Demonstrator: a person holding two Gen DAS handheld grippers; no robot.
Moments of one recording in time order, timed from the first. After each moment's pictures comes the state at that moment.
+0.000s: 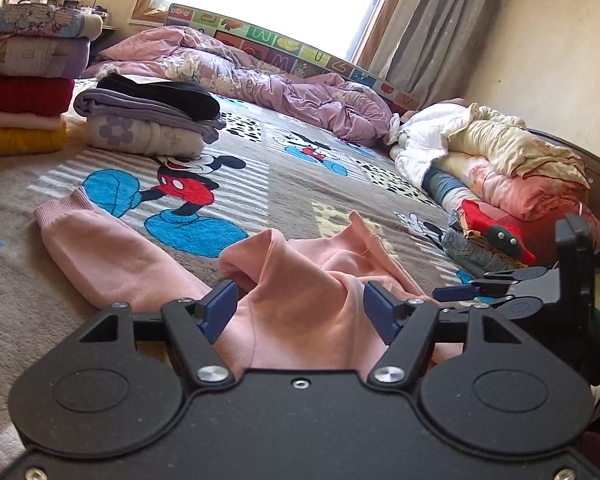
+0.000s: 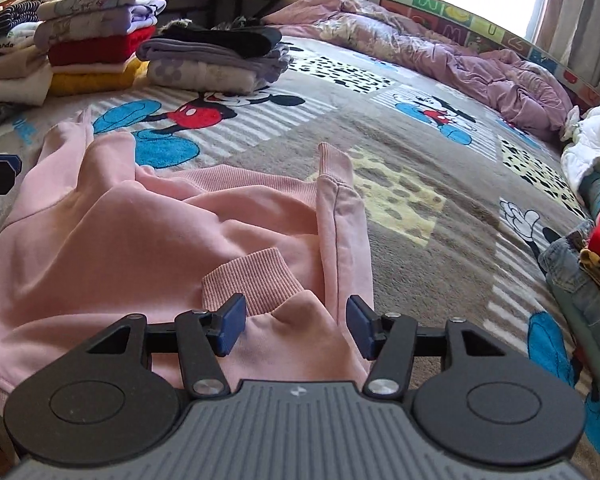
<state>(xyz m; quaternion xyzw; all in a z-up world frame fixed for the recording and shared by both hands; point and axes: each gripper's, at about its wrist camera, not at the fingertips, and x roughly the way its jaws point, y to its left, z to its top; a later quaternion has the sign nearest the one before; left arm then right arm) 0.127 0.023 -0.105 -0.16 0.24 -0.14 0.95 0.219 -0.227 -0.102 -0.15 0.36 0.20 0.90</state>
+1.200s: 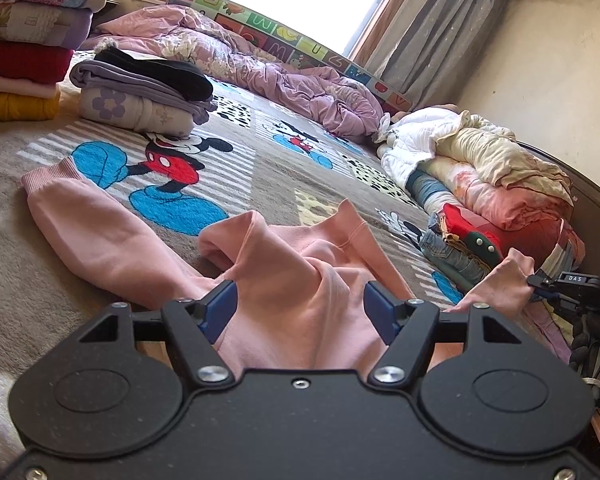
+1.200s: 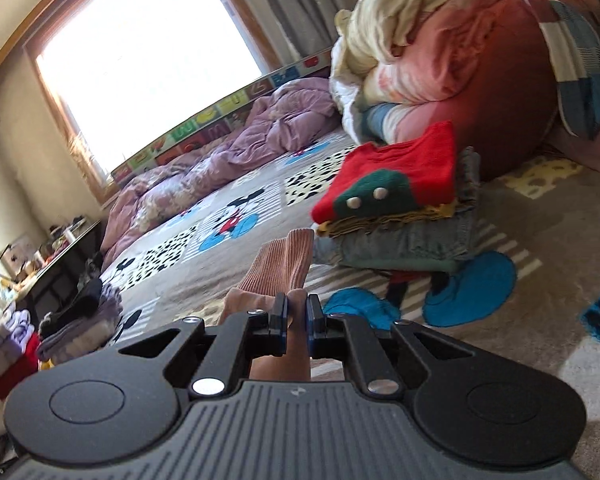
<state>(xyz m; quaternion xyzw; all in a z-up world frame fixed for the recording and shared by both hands) 0.119 0.022 -0.105 -0.20 0.26 -0.16 0.93 0.154 -0.471 -0.064 0.26 0.20 -0.03 0.94</state>
